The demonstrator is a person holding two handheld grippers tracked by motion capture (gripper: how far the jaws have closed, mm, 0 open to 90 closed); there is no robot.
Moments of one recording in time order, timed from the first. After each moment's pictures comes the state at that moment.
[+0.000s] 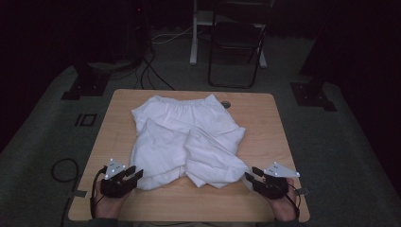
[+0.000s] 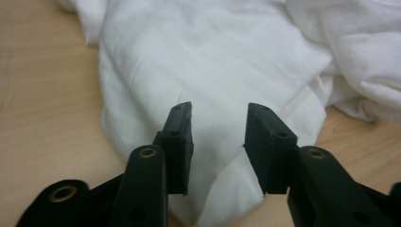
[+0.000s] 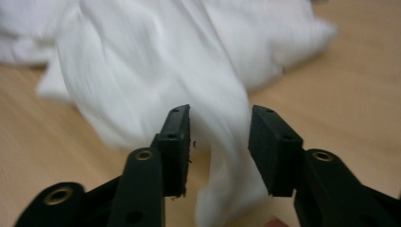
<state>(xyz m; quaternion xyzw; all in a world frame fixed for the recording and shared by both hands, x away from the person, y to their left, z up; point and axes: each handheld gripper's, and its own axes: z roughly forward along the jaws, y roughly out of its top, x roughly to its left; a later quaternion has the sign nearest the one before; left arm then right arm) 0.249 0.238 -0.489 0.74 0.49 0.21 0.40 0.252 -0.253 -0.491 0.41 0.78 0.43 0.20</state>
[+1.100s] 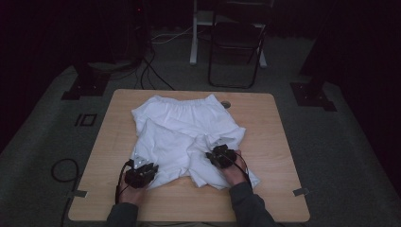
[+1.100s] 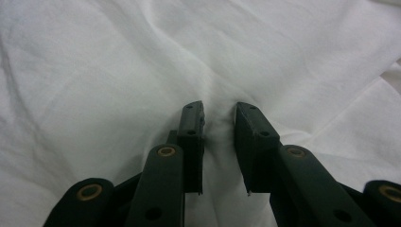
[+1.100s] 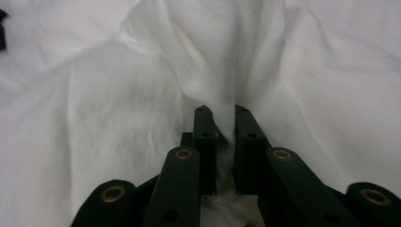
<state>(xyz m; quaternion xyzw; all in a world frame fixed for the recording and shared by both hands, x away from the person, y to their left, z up) 0.296 0.197 -0.545 0.77 0.50 0.20 0.36 0.362 -0.122 -0.519 0.39 0.84 0.35 0.15</state>
